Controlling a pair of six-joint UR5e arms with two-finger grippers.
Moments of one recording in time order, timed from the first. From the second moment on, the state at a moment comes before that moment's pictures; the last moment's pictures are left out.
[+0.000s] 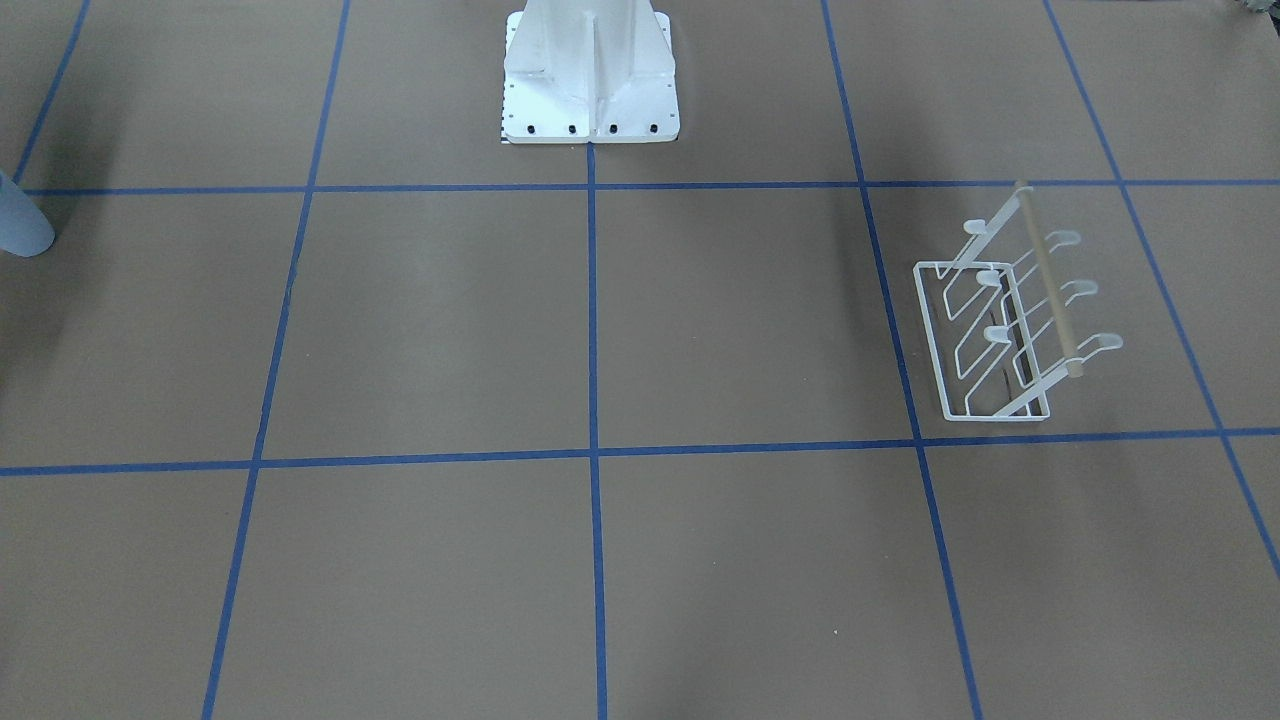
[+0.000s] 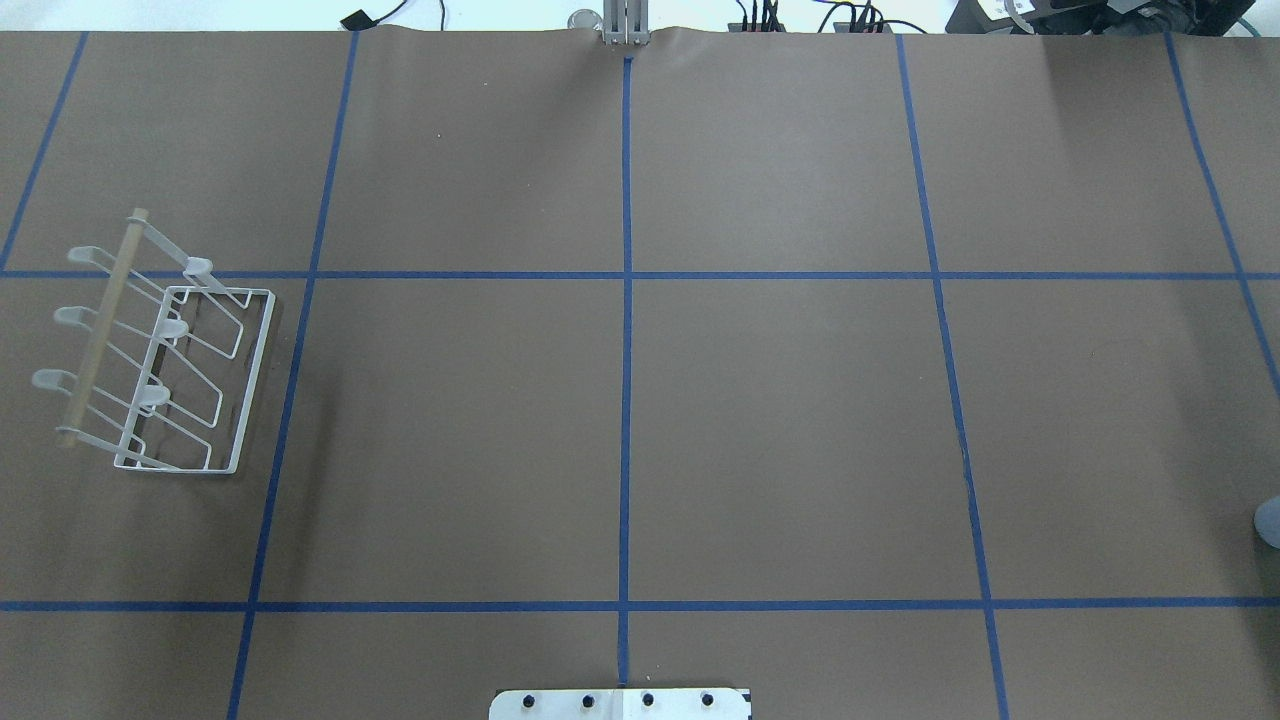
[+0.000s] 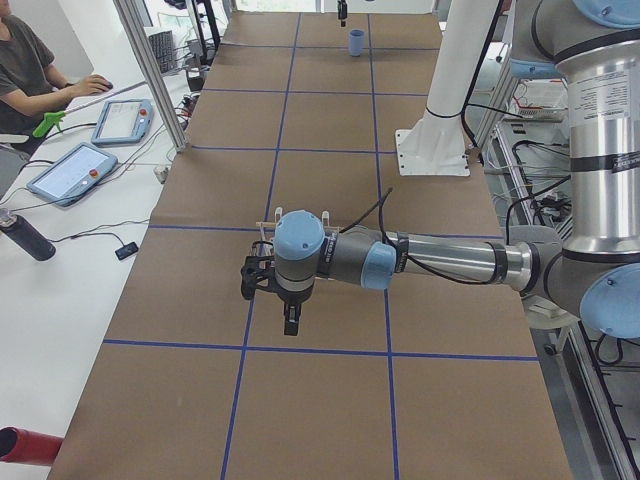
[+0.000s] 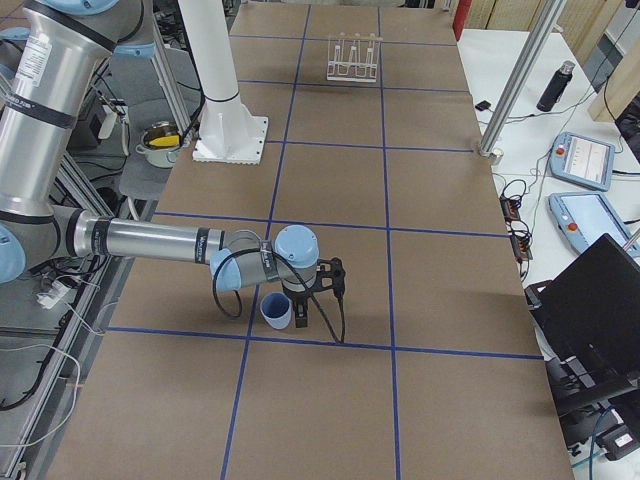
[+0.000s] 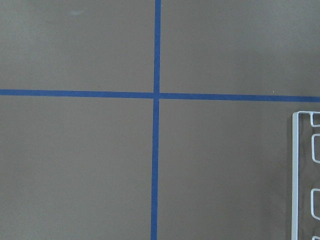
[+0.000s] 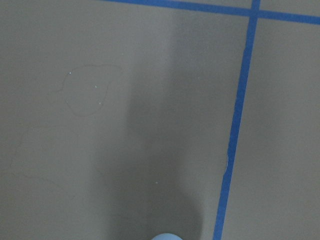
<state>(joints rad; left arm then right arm) -1.55 -1.42 -1.81 -1.69 -2.39 -0.18 1.34 -1.97 1.84 -1.25 2.41 0.15</state>
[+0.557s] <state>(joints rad) -1.55 -1.42 -1.81 -1.69 -2.39 -0.18 1.28 -2.01 1.84 -1.25 2.39 0.10</state>
